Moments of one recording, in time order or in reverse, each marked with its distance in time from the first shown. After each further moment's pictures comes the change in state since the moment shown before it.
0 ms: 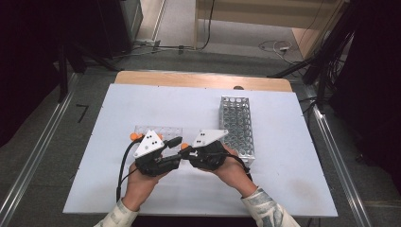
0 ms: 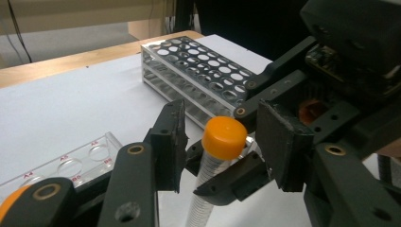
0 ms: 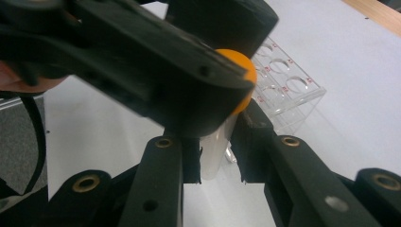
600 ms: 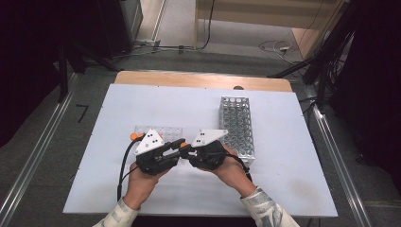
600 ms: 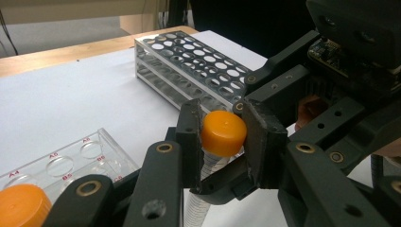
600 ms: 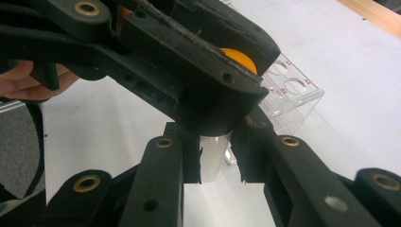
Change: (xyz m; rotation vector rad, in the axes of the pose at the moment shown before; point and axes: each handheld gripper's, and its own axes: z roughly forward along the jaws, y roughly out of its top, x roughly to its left) left arm 0.002 0.000 0.004 0.016 -0.041 -0.013; right arm -0.001 0.000 0.001 -0.008 -0.008 0.011
